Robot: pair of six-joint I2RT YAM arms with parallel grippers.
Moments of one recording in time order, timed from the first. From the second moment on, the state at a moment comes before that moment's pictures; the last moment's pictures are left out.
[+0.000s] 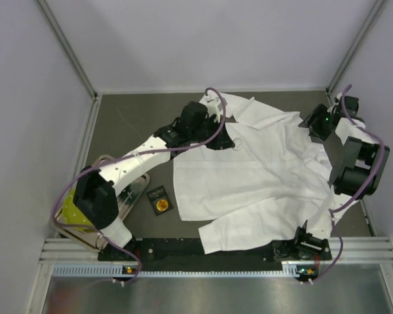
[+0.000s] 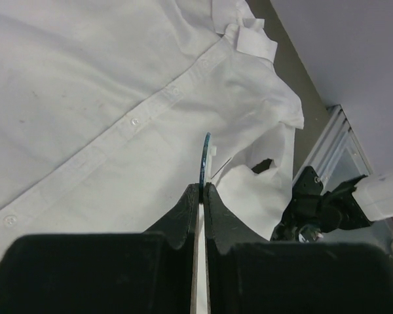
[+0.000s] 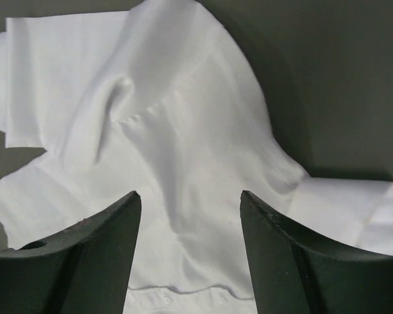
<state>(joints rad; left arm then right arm) -0.73 1.67 1.43 -0.26 0.36 -0.49 -0.35 1.88 1.37 -0.39 -0.37 0.38</state>
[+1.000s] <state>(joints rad) -0.73 1.59 1.07 0.18 0.59 -0.80 -0.19 1.58 1.27 -0.54 -0.13 0.33</state>
